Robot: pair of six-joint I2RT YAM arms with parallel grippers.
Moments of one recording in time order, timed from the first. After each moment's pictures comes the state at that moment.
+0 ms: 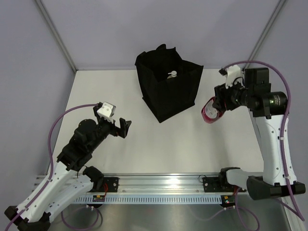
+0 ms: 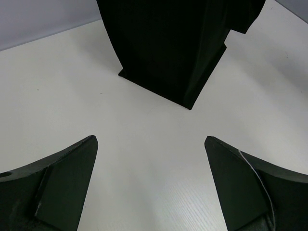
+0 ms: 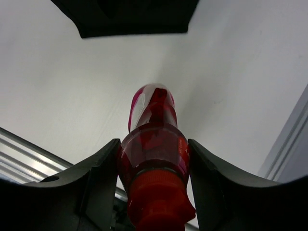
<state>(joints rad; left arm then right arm) -0.61 0.58 0.71 -0.35 -0.09 -0.05 0.10 1.16 1.58 -1.23 -0.25 -0.29</state>
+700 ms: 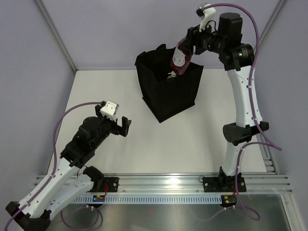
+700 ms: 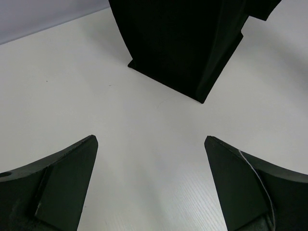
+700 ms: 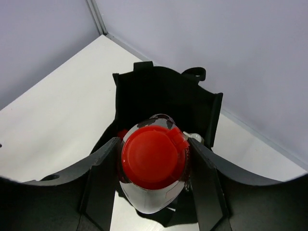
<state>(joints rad) -0.61 0.62 0.71 -0.35 -0.13 -0.03 0.28 1.93 2.65 -0.96 -0.46 -0.07</state>
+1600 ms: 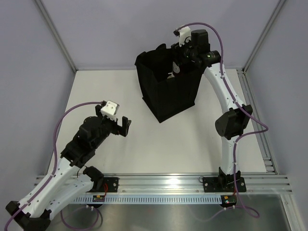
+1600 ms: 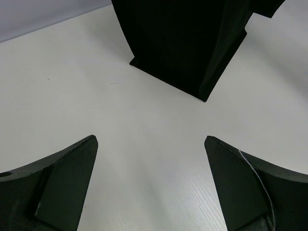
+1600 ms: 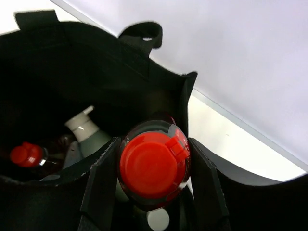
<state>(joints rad) -0.61 0.64 0.71 -0.35 -0.14 -0.02 0.33 2.11 2.36 -0.65 -0.21 -0.22</state>
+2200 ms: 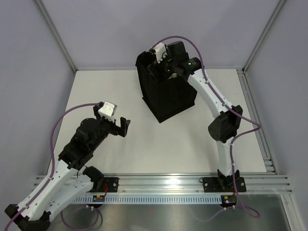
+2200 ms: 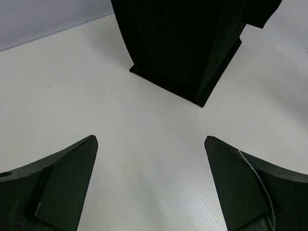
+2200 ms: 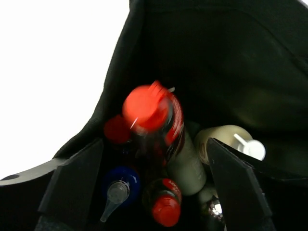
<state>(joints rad) -0.61 0.60 0.71 -0.35 -0.14 -0.02 0.53 2.11 2.28 -0.76 -0.26 -0.29</state>
